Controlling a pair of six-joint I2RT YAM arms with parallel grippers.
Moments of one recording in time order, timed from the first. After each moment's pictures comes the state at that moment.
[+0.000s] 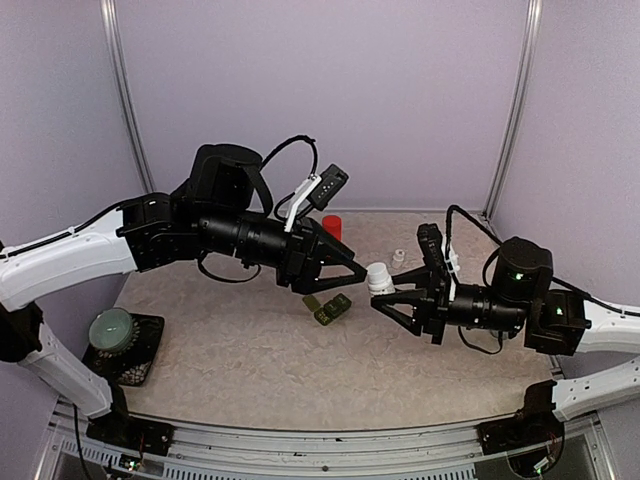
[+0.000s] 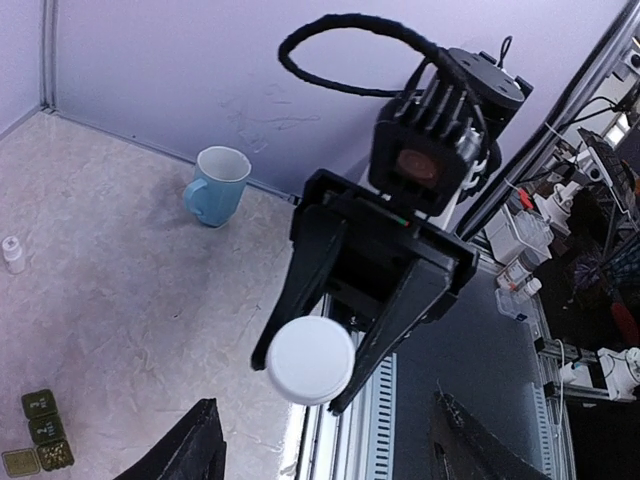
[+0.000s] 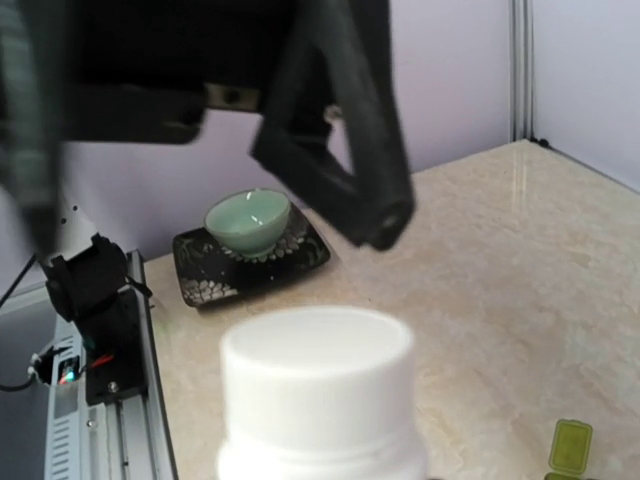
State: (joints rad) left arm -1.07 1.47 1.45 -0.34 0.47 -0.22; right arm 1.11 0.89 0.69 0.12 -0.13 0.13
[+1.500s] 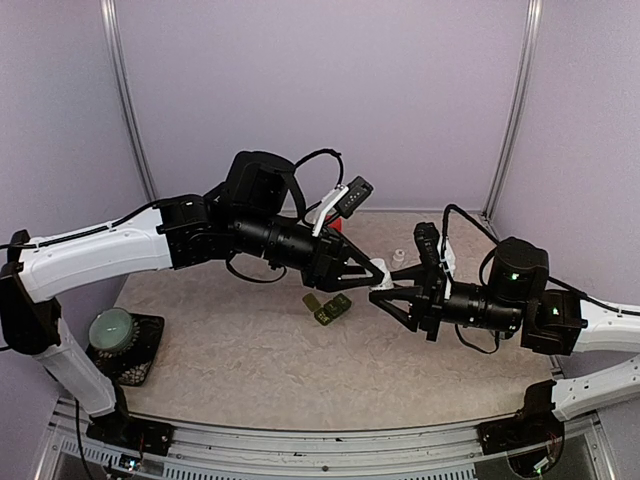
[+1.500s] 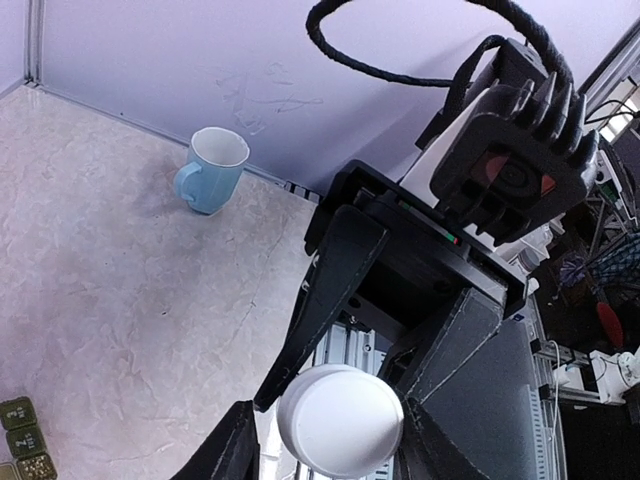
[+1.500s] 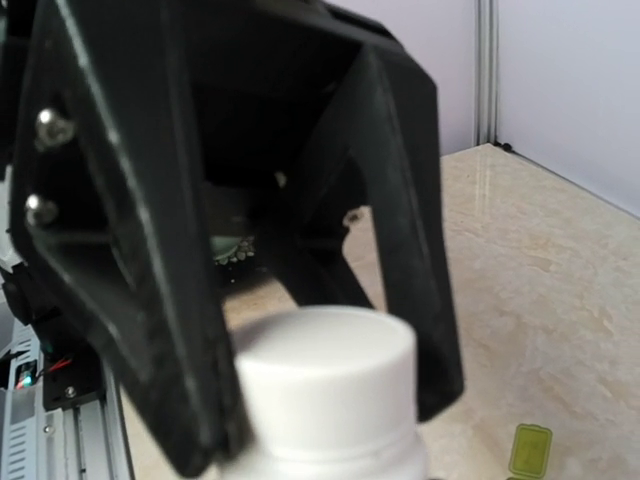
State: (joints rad) left arm -1.06 1.61 1.51 -0.31 0.52 -0.25; right arm 1.11 0.92 0.69 0.14 -0.07 0.09
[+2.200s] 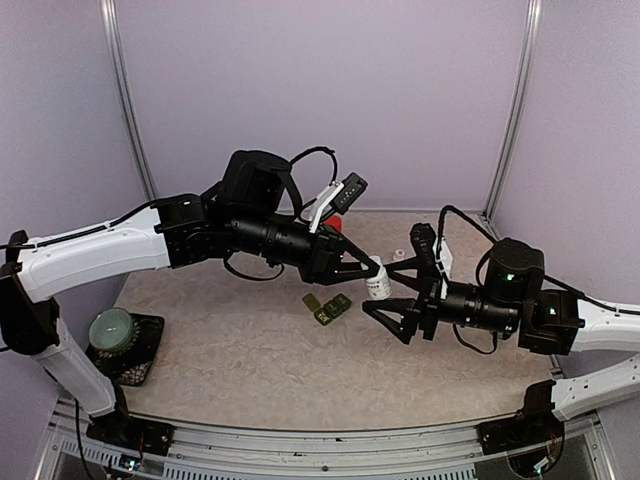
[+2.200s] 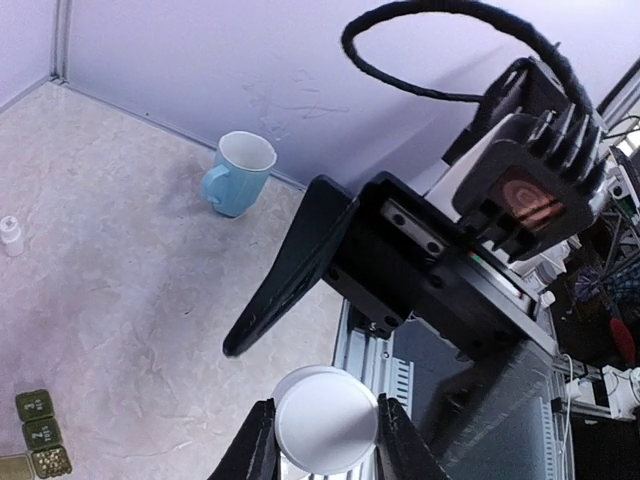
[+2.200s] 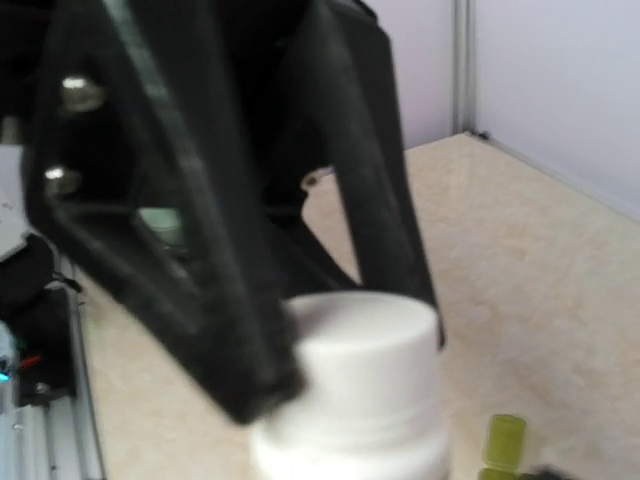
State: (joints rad) left arm -1.05 1.60 1.50 -0.31 0.49 -0.26; right arm 1.11 0.93 0.69 0.13 -0.03 0.09
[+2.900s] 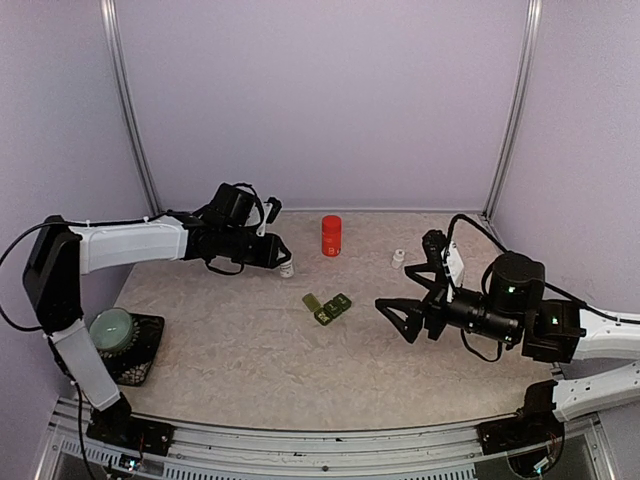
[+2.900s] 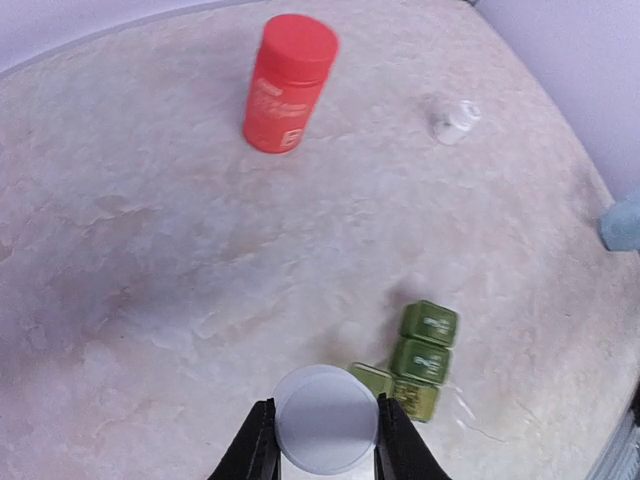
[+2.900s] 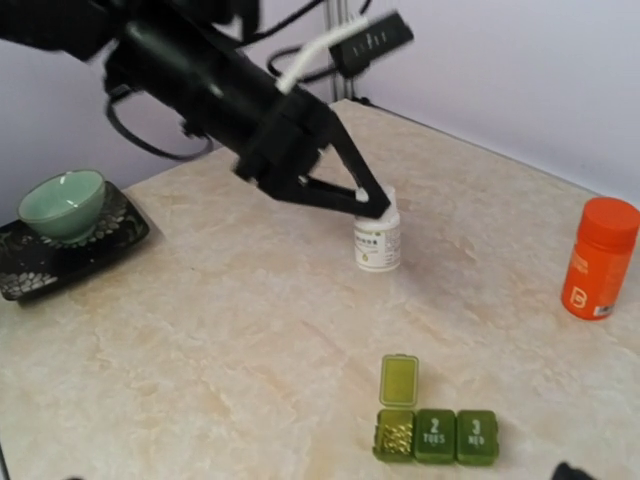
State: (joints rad) left arm -0.64 1.70 1.25 -0.25 0.16 -0.27; right arm 1.08 0.87 0.60 0.11 0.15 0.11
